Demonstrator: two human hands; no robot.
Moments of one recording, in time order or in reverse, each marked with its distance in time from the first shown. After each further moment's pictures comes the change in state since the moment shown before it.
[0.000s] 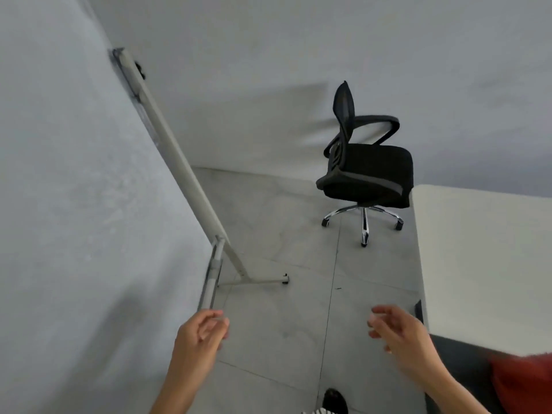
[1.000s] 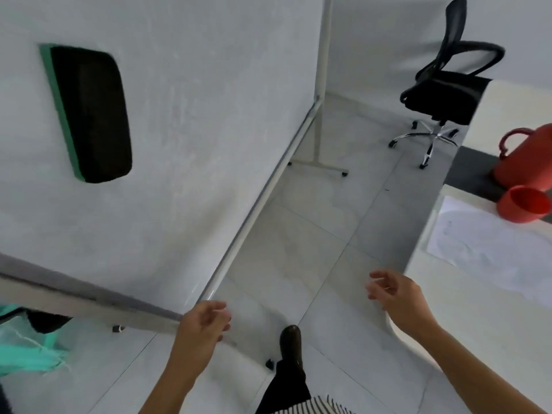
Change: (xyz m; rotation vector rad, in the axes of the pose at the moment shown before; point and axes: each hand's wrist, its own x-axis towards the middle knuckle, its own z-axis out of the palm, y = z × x) left_hand -0.669 -0.332 -0.167 -0.150 0.233 -0.281; right_hand -0.546 0.254 0.058 -0.287 -0.272 -0.184
